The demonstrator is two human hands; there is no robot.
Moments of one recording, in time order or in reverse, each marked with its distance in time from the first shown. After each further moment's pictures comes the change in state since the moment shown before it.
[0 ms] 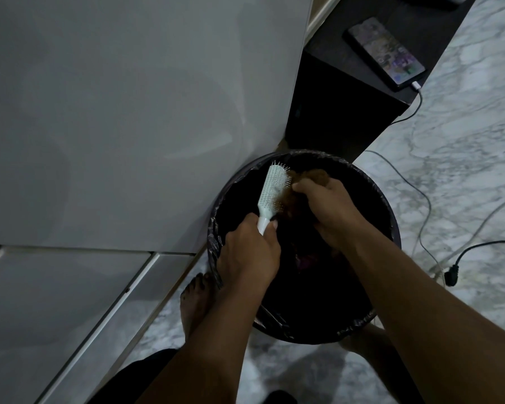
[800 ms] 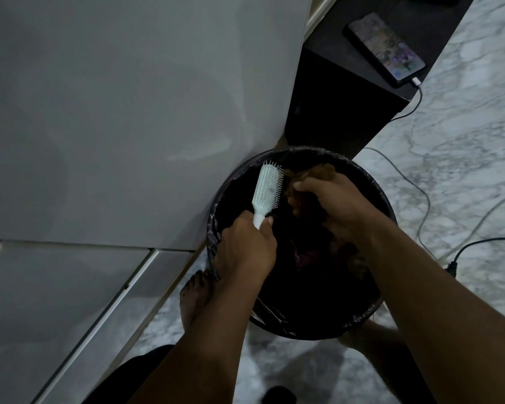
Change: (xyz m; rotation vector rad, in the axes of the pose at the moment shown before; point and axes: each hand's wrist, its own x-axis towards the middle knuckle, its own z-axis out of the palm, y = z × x) left_hand 0.007 -0.003 0.001 -0.006 -0.003 -0.072; right_hand -0.004 -0.012 -0.014 -0.001 -0.137 0.059
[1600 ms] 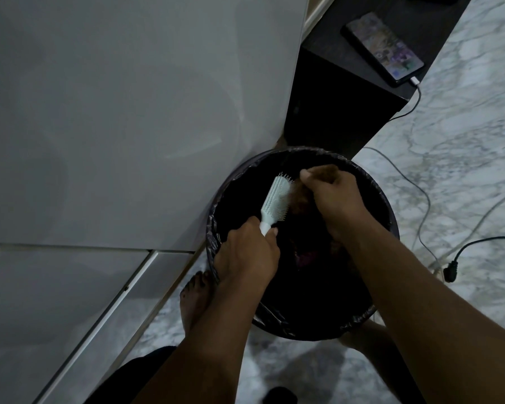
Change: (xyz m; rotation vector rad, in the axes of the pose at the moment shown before) left_hand -0.006 0.001 -0.001 0.255 -0.061 0.072; right_hand 0.009 0.009 0.001 -0.164 0.274 -0.138
